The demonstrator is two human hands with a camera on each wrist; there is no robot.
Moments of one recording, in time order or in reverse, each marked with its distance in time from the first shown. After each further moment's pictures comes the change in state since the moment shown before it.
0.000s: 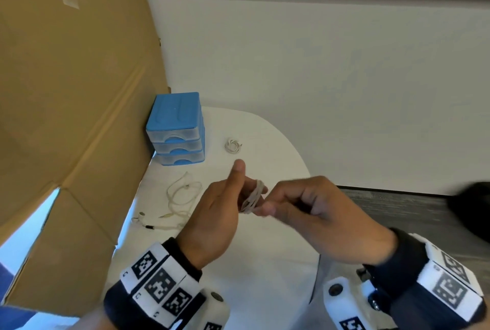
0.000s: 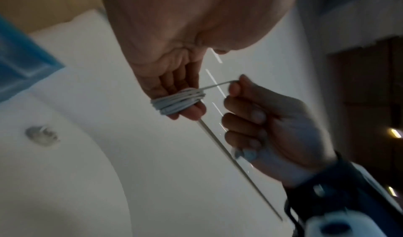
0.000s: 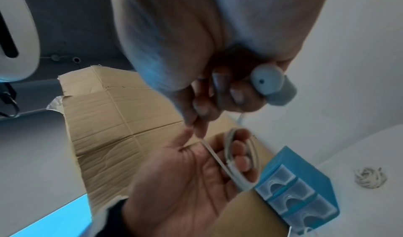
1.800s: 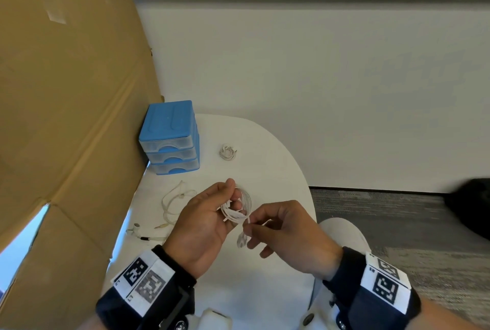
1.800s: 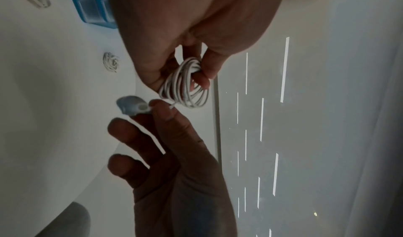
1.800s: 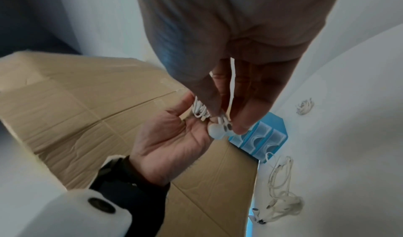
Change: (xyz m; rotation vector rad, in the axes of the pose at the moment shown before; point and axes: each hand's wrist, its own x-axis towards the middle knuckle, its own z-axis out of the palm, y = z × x) left_hand 0.009 -0.004 -0.002 -0.733 0.102 -0.319; right_hand 0.010 0.041 0.038 0.193 0.154 0.412
